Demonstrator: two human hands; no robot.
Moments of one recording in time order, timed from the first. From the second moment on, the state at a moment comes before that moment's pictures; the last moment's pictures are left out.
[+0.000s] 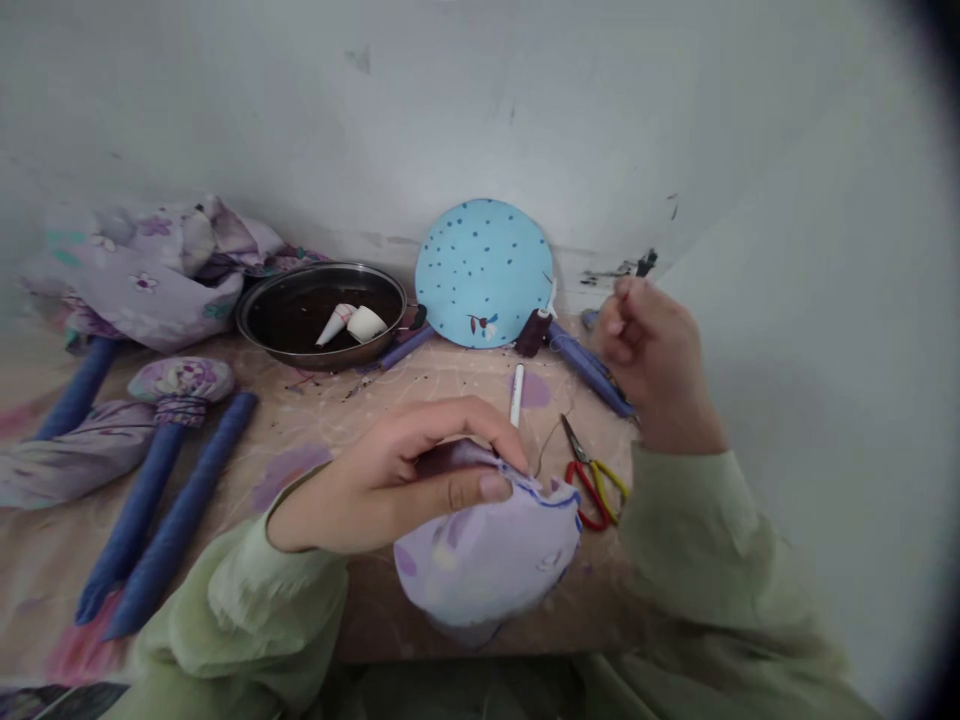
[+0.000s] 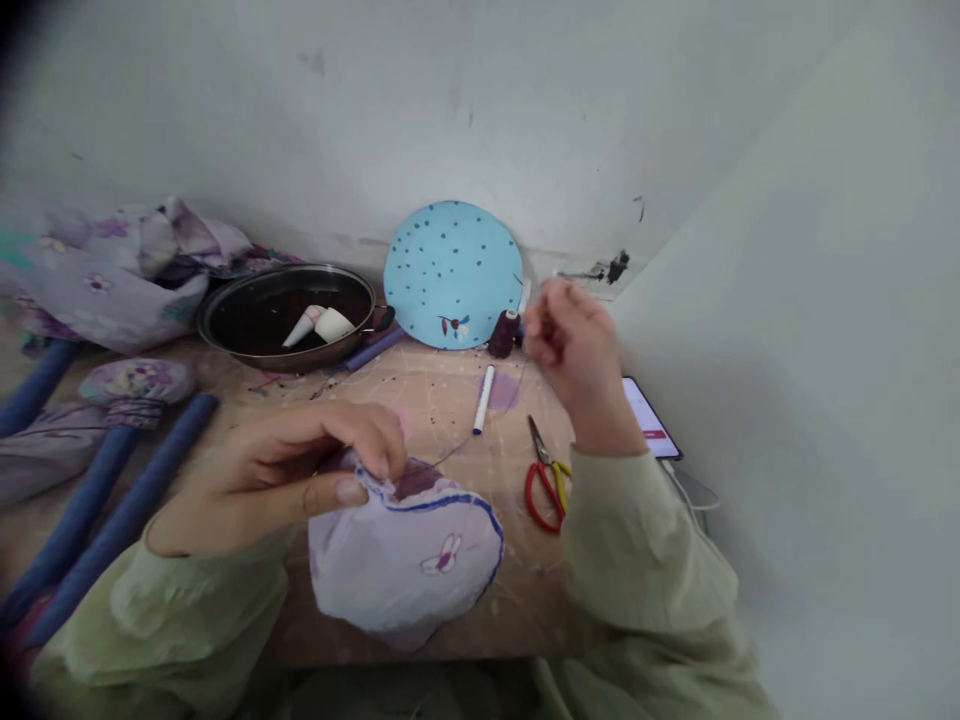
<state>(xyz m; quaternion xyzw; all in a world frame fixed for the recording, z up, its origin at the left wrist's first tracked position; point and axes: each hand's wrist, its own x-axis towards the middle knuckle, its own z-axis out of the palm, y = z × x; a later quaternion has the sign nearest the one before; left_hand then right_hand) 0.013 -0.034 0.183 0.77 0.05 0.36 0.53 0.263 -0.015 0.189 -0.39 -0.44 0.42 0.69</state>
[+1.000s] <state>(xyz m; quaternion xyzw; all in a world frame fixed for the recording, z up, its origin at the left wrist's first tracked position) 0.013 -0.028 0.179 0.74 0.22 0.55 0.31 0.180 -0.099 0.181 -0.35 -0.59 0.46 0.57</state>
